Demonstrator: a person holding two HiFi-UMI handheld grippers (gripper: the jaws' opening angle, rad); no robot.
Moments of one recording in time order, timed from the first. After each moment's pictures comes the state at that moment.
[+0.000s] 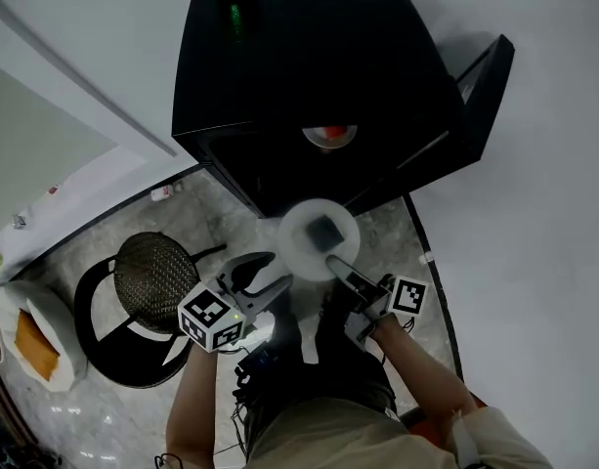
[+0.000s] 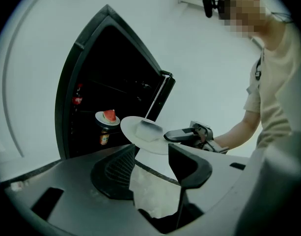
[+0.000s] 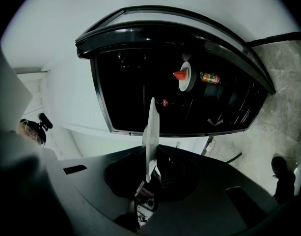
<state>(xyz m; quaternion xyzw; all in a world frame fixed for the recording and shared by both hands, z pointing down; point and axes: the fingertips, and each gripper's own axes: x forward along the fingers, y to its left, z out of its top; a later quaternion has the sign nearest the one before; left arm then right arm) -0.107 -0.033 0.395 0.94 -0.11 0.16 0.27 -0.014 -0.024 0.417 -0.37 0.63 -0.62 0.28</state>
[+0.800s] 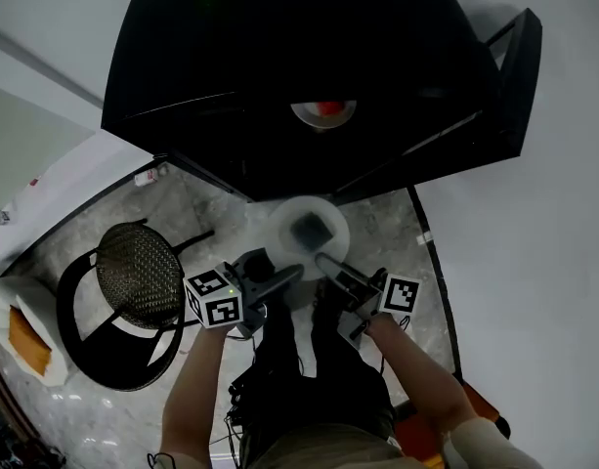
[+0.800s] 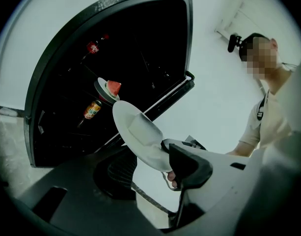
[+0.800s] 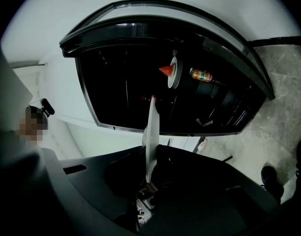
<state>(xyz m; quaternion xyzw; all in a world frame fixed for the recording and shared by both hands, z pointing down) -0.060 -0.032 0.480 0.89 -0.05 0.05 0.45 -0.011 -0.026 0.482 -0.37 0.65 -0.62 0.24</state>
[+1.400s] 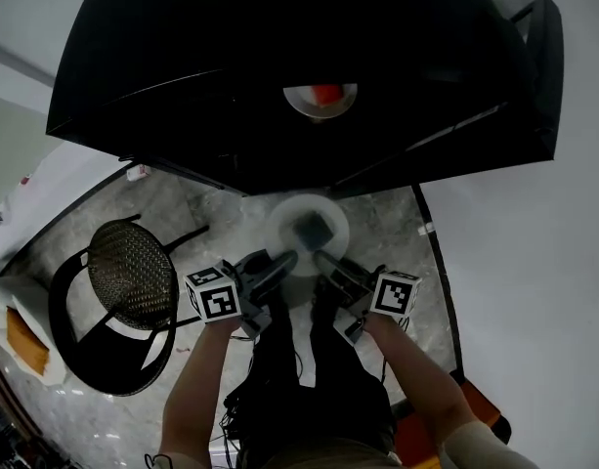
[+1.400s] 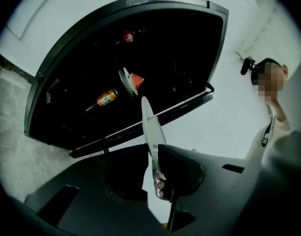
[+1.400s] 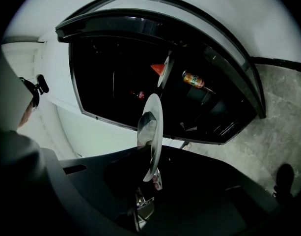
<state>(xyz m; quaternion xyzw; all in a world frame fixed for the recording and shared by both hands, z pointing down) -0.046 -0.046 0.539 0.82 -0.08 0.01 0.56 0.004 -0.029 0.547 -0.41 0.66 -0.61 0.17</state>
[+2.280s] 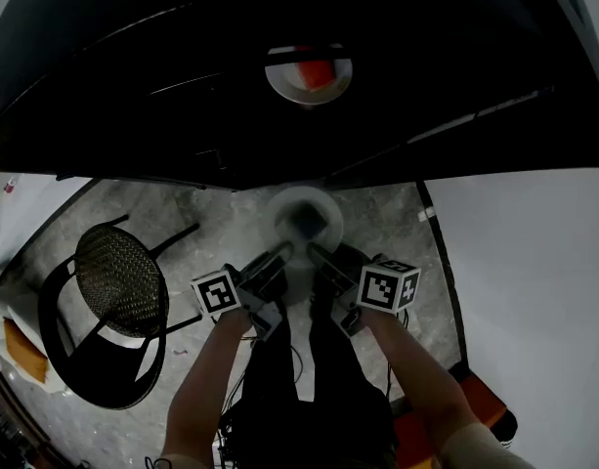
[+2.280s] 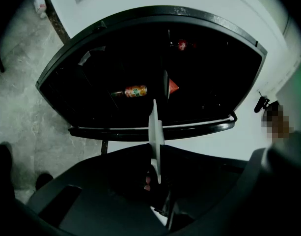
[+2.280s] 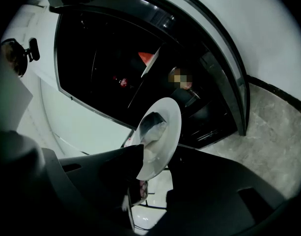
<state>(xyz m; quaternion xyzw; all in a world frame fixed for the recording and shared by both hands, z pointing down) -0.033 -0.049 0.614 0.70 -0.14 -0.06 0.70 0.019 -0.033 0.613 -0.47 0.67 -0.58 0.04</state>
